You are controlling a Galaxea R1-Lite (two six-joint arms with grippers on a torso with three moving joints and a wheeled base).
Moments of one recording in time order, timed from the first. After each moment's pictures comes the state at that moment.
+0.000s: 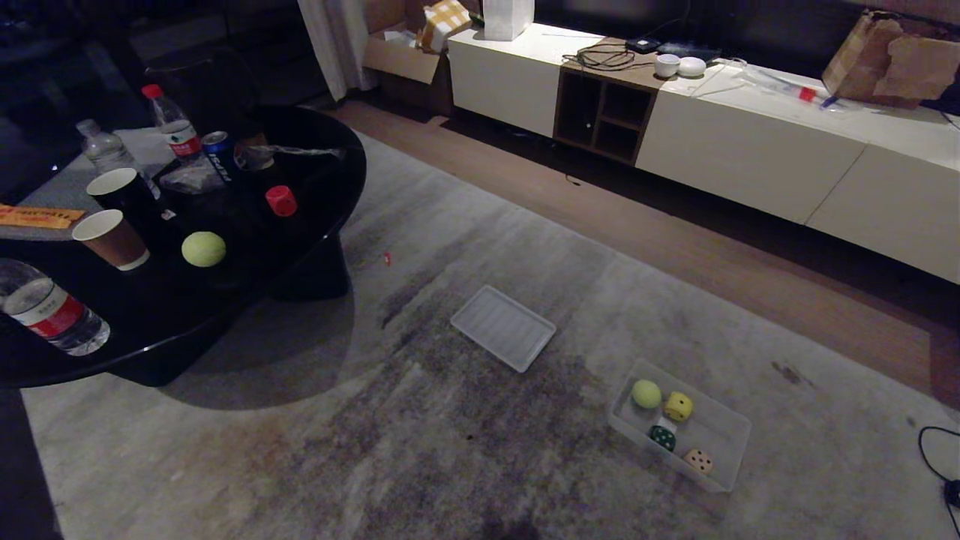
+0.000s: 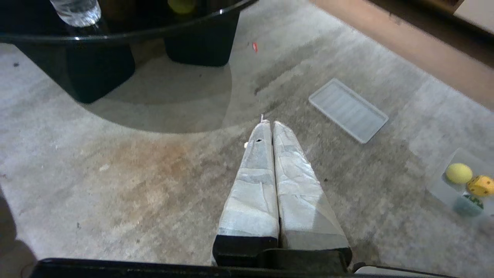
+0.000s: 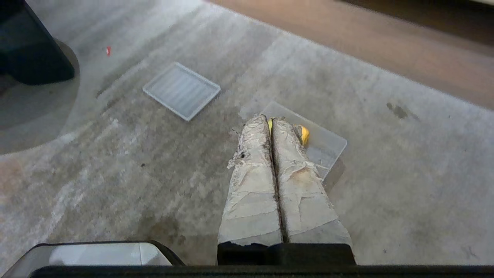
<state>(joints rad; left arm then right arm) -0.01 0.00 0.00 0.00 0.07 -0.11 0.01 0.00 0.00 -0.03 0.00 0.06</state>
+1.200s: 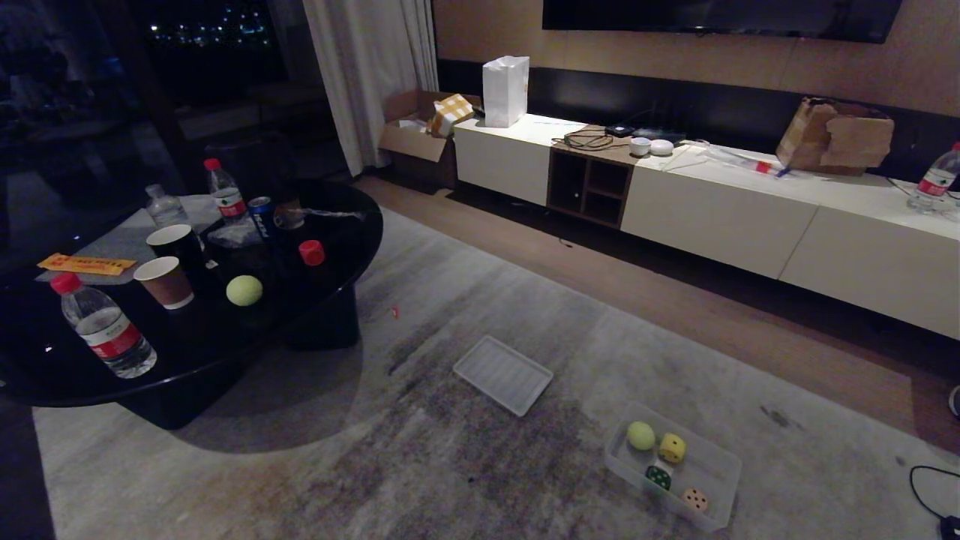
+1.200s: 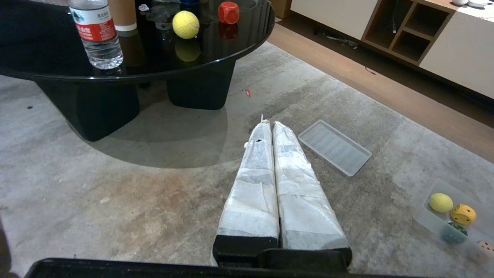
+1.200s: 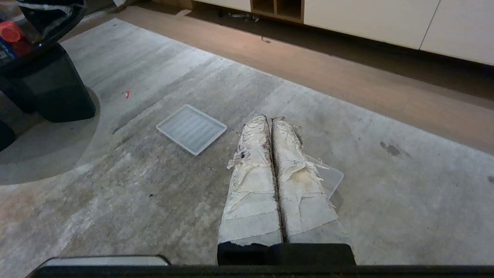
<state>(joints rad) 0.00 0.00 0.00 0.00 0.06 -0.10 0.01 0.00 0.00 -0.03 0.00 0.06</state>
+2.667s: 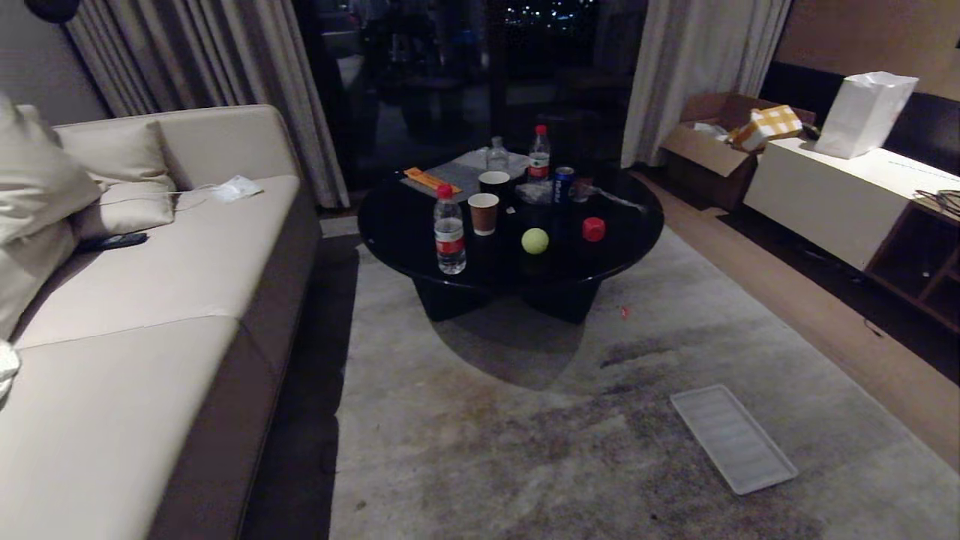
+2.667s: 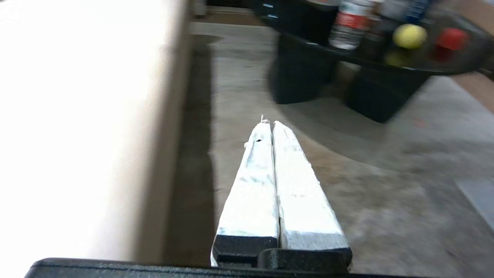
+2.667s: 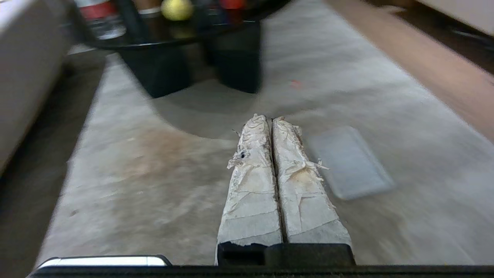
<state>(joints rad) -0.01 0.00 0.00 0.00 0.06 -0.10 0.01 0.00 0.00 -0.03 0.00 0.06</state>
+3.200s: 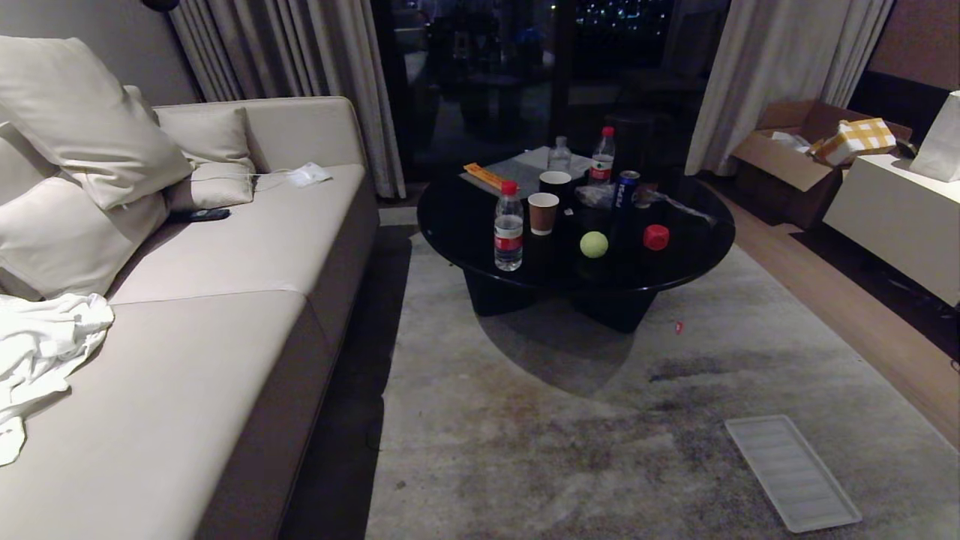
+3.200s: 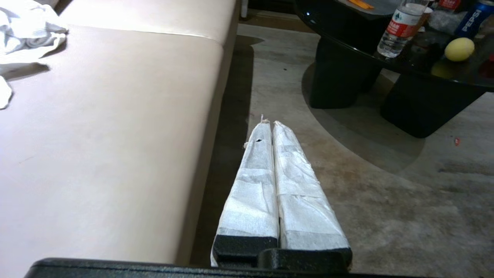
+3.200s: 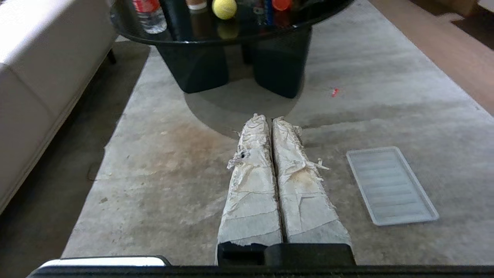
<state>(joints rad) -0.01 0.00 0.00 0.00 0.06 -0.11 0.01 0.00 0.00 -0.03 0.00 0.06</state>
